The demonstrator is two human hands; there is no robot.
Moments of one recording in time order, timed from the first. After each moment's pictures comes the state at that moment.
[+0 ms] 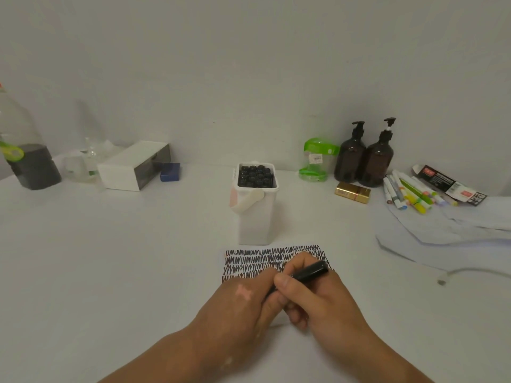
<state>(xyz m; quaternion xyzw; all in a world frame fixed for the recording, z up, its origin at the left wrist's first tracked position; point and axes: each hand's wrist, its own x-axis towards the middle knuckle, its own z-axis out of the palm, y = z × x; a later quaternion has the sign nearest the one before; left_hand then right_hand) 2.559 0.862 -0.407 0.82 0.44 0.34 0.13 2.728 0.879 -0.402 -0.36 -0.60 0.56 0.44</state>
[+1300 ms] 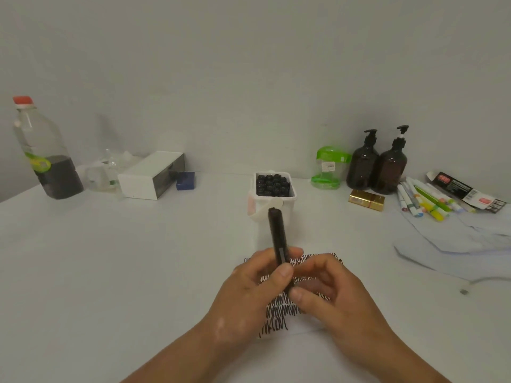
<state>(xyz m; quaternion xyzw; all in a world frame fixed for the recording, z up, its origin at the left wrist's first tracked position) 2.549 0.868 -0.400 0.58 0.40 0.51 0.50 2.726 0.882 -0.404 -0.42 -0.63 0.49 0.44</state>
